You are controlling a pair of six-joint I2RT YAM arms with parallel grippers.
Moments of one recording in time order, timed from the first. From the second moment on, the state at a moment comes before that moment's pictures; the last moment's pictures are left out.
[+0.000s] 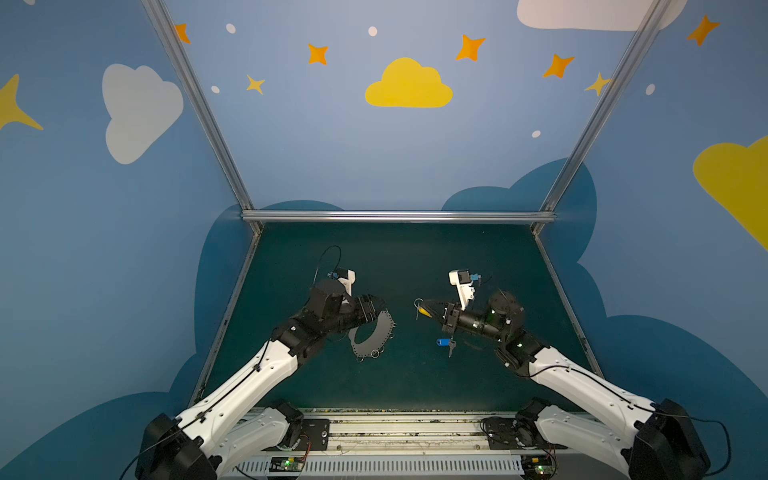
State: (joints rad) left arm -0.56 1.06 0.76 -0.29 0.25 -0.89; right arm 0.65 1.02 0.55 0.28 -0.48 0.54
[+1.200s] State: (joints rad) left arm -0.67 1.76 1.04 -0.54 0.31 -0.94; right arm 0.65 0.95 0.44 0.11 -0.33 0.44
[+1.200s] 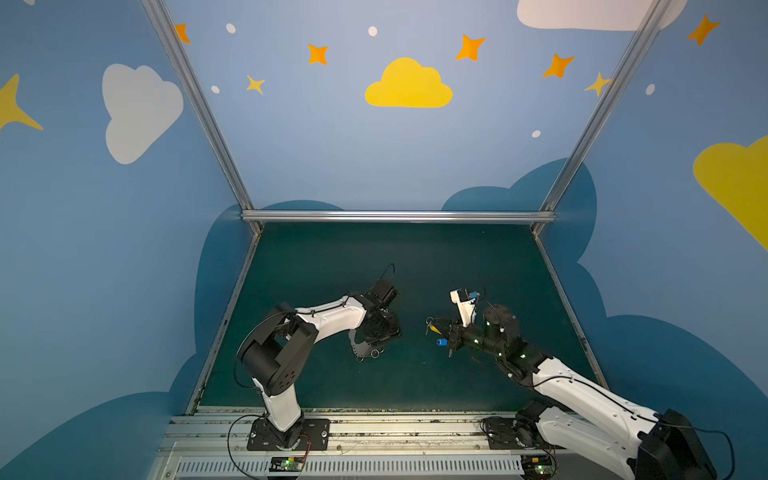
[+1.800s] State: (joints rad) left arm -0.61 1.64 1.03 -0.74 0.10 -0.88; right arm 0.65 0.95 0.43 0.12 -0.32 0.46
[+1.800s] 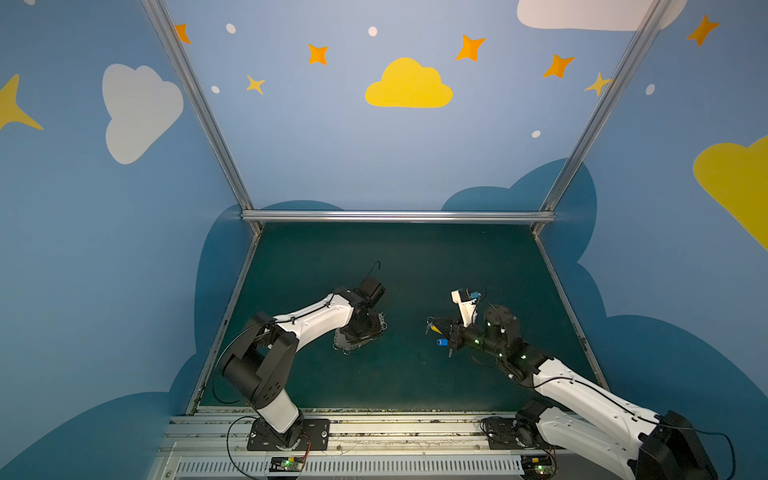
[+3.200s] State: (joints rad) left arm -0.61 1.81 1.14 -0.80 0.02 -0.97; right arm 0.70 1.02 0.41 0.17 -0.36 0.47
